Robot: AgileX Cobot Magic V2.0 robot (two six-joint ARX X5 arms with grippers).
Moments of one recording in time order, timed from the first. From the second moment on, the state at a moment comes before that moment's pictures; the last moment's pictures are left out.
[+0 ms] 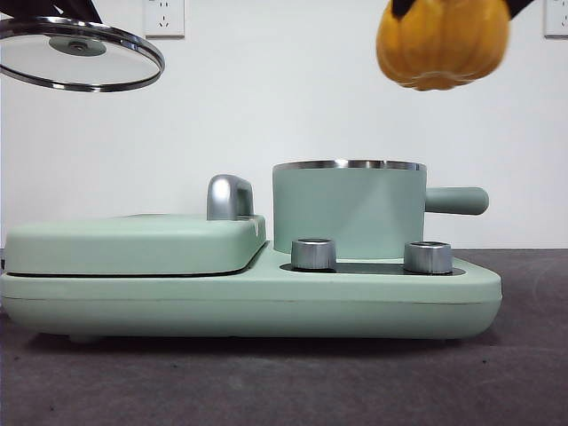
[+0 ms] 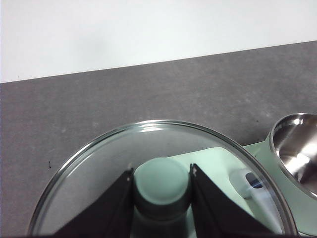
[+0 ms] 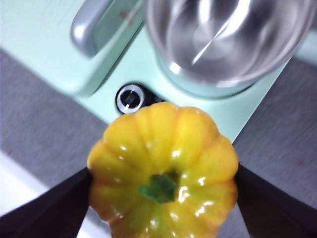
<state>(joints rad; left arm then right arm) -0.25 1.07 1.06 -0.35 0.08 -0.02 0.64 1.33 1.48 -1.20 -0.07 0.14</state>
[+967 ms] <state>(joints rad) -0.25 1.07 1.06 -0.36 0.08 0.01 0.53 1.91 1.96 -1.21 -0.07 -0.03</state>
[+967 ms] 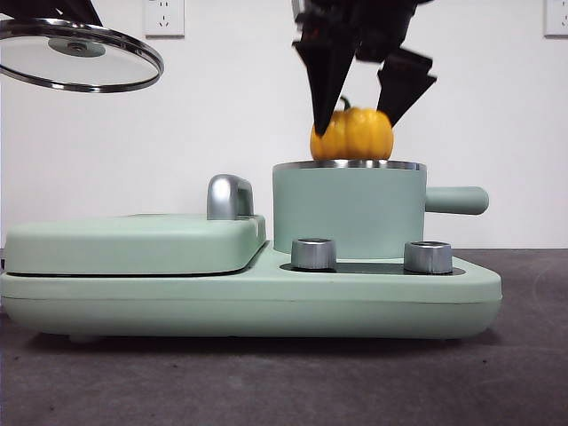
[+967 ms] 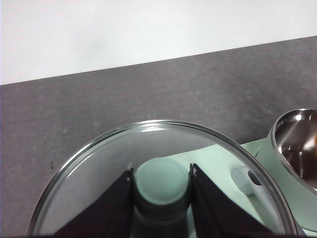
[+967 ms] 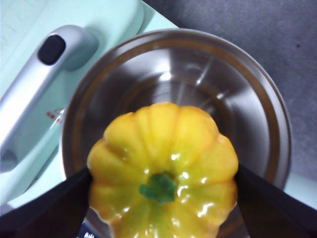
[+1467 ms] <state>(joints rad) -0.25 1.07 1.06 -0.37 0.08 0.01 0.53 2.06 1.96 -1.17 -0.07 -0.08</state>
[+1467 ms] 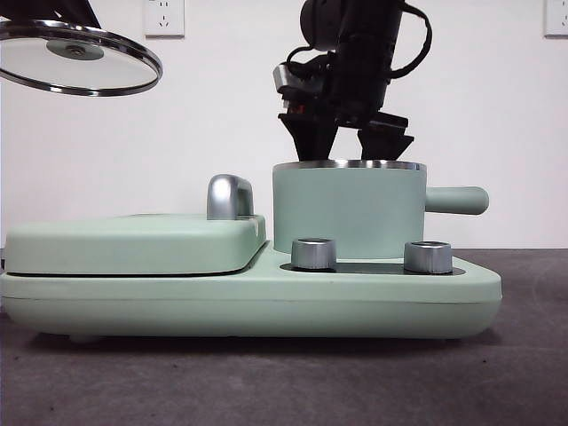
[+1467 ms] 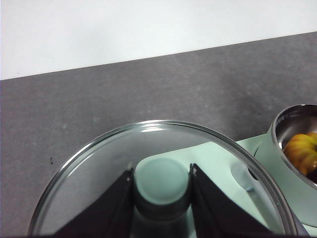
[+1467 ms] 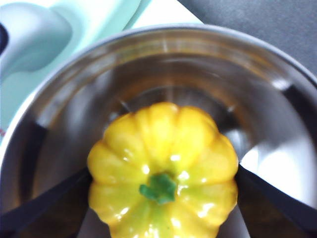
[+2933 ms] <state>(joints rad) -0.28 1.08 1.06 -0.37 0.10 0.01 0.54 1.60 1.73 -0.90 -0.03 -0.02</state>
